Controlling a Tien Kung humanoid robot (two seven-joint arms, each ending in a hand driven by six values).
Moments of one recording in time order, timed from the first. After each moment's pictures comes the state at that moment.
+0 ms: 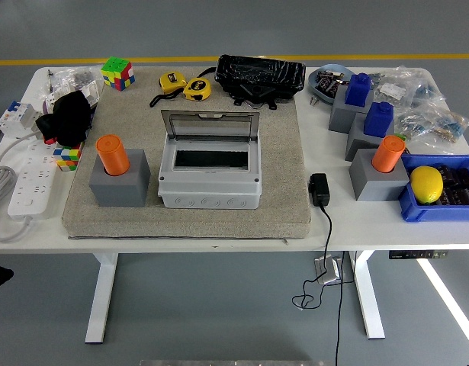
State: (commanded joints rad) left arm -0.04 0.18 -1.70 -1.43 1.12 0.09 -0.27; right arm 0.15 -0.09 1.72 0.18 -1.25 -0.21 0.00
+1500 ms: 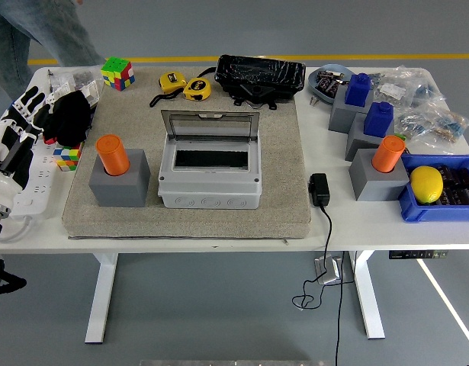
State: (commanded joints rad) left arm -0.09 0.22 -1.59 -1.30 1.12 -0.10 -0.26; right arm 0.15 -0.09 1.72 0.18 -1.25 -0.22 0.00
